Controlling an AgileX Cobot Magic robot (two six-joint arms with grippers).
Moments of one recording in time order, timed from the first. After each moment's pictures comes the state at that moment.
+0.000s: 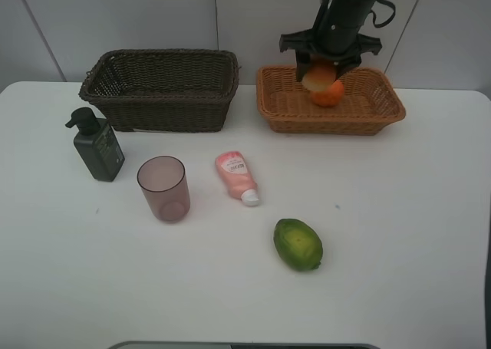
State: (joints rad) left arm -0.12 -0.01 -0.50 -0.01 1.06 0.00; right arm 0.35 2.16 -1.85 -0.14 0.97 0.31
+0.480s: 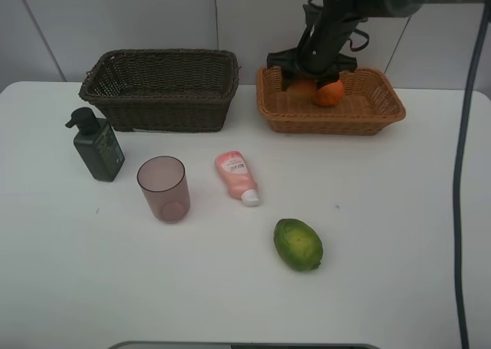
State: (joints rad) left arm -0.12 -0.01 -0.50 -0.01 1.06 0.00; right arm 0.35 2.28 -1.86 -0.14 0.77 0.31
